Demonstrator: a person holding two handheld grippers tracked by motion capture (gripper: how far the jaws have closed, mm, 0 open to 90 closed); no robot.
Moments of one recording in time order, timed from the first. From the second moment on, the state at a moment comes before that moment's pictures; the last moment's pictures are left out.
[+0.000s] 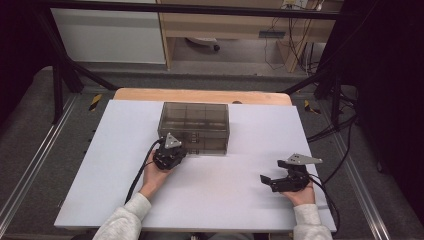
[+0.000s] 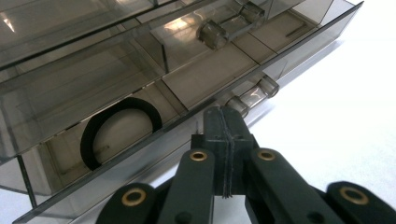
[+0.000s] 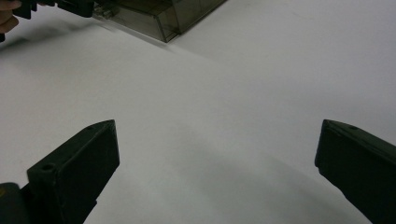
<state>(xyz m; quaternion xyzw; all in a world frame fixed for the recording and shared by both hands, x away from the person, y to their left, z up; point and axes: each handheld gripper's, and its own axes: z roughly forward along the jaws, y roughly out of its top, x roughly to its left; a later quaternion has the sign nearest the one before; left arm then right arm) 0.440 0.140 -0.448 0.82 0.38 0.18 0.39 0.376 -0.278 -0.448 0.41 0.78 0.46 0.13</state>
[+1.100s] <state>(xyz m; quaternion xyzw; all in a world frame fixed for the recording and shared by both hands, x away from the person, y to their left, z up) 0.452 0.139 -0.450 0.82 0.38 0.19 0.39 0.375 -0.278 -0.448 0.41 0.78 0.46 0.13</state>
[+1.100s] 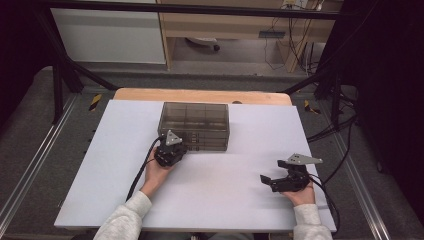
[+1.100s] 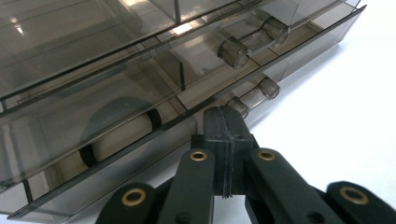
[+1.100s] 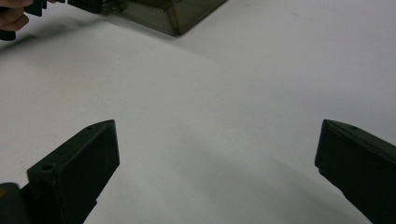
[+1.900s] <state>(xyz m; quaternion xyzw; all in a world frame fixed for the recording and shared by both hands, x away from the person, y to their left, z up) 0.452 0.141 -0.447 0.81 0.39 0.19 0.39 0.375 -0.279 -0.448 0.41 0.78 0.46 0.13</state>
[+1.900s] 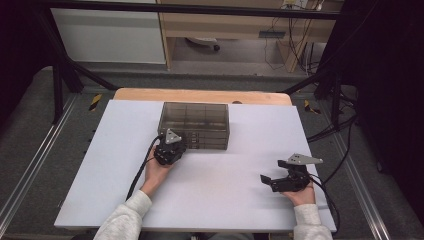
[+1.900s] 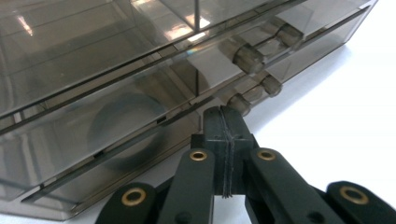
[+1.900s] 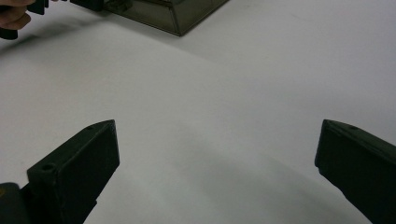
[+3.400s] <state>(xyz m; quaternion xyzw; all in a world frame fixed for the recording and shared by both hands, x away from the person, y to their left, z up) 0.394 0.208 -0.434 0.82 0.38 0.16 0.40 0.375 -0.278 -0.448 0.41 0.78 0.46 0.13</state>
